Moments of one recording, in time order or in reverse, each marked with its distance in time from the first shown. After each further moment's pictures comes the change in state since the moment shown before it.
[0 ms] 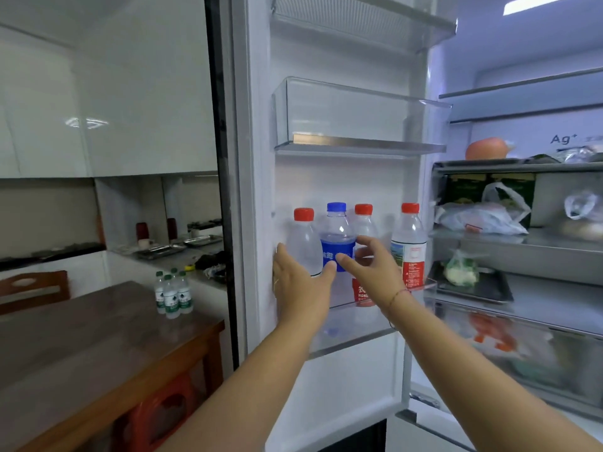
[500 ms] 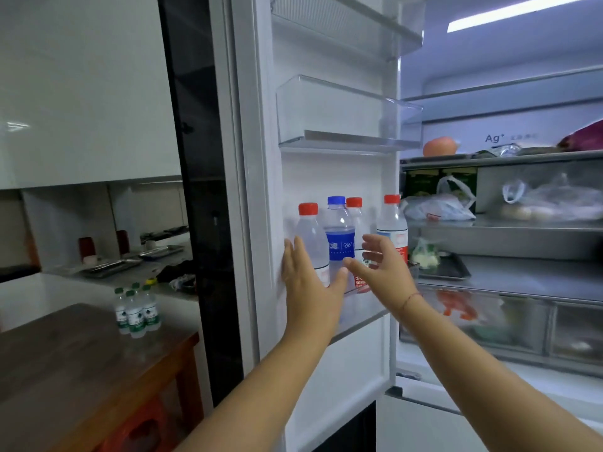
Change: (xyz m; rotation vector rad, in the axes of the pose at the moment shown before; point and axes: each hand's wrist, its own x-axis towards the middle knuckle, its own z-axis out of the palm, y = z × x) left_hand -0.027 -0.017 -0.029 -0.035 -0.205 0.280; right_hand -0.049 -0.009 0.000 -0.017 0.148 -0.011
